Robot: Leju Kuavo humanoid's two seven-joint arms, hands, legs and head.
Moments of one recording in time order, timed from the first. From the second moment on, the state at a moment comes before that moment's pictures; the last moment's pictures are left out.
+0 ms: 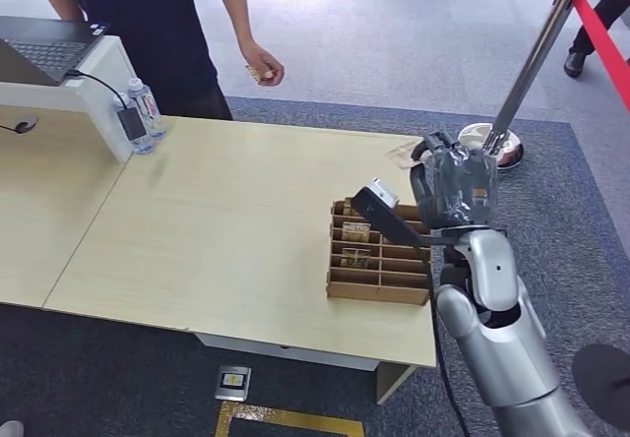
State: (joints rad) left arm -0.10 -0.20 1.28 -0.22 -1.21 0.05 -0.05; right arm -0.49 -0.04 0.44 -1.42 1.22 -0.24 0.06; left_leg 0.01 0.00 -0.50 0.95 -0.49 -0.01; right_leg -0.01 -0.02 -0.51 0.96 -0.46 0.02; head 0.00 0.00
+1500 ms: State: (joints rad) left arm -0.10 -0.20 1.25 -0.21 -1.24 0.05 -0.02; right arm -0.89 0.20 0.44 -0.88 1.23 -0.32 0.04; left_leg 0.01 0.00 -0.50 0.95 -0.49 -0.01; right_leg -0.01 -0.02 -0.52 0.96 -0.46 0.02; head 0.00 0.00
